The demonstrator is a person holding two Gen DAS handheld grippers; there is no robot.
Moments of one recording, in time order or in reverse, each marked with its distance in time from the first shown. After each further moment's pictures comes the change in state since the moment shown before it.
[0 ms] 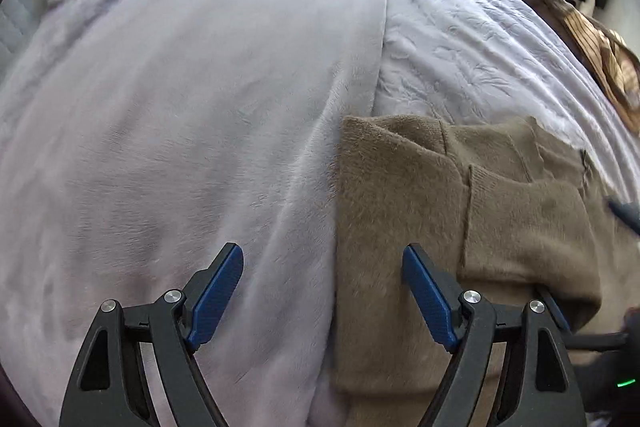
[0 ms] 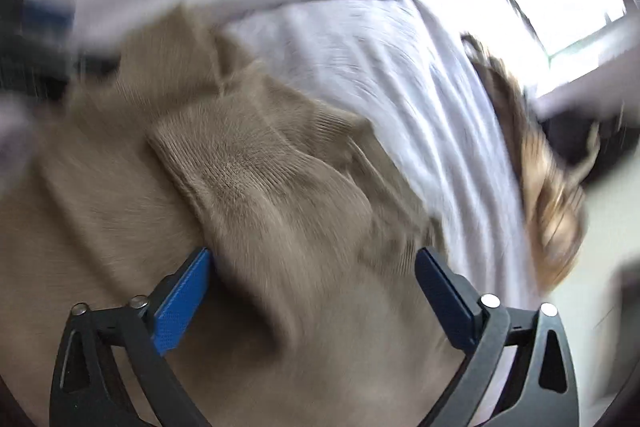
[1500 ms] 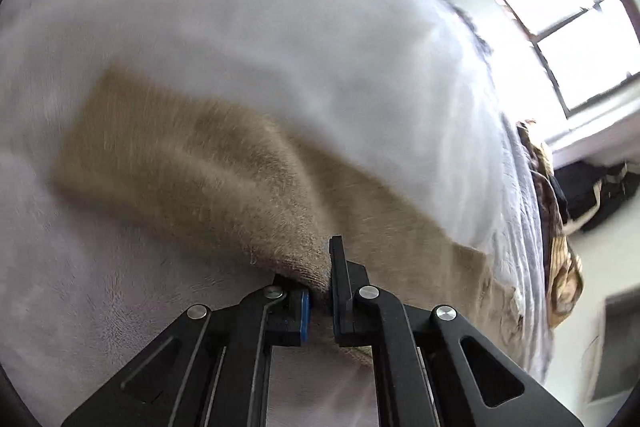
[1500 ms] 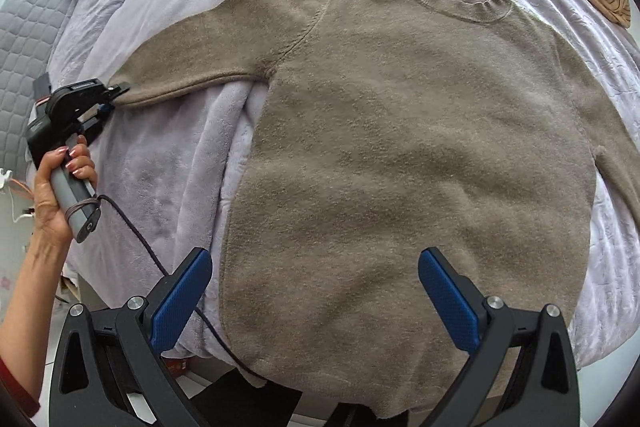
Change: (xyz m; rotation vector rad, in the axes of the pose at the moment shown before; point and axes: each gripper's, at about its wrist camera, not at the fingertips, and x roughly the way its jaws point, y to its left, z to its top) left arm -0.053 0.248 -0.071 -0.592 -0.232 -0.240; right arm -0.168 0.045 -0.088 0.723 0.307 0.604
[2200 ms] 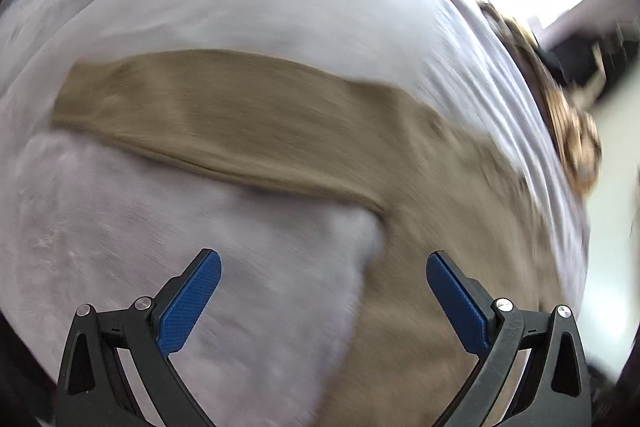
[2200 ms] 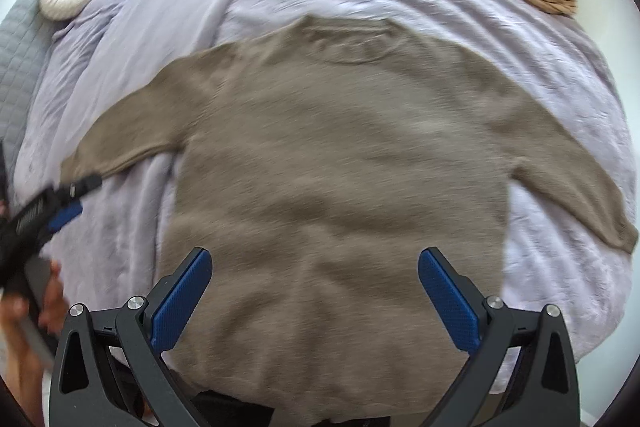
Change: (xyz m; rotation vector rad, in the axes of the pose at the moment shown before) left arm -0.041 -0.093 -0.078 0.209 0.226 0.108; right arm -0.052 -0.092 0.014 0.079 -0.088 -0.055
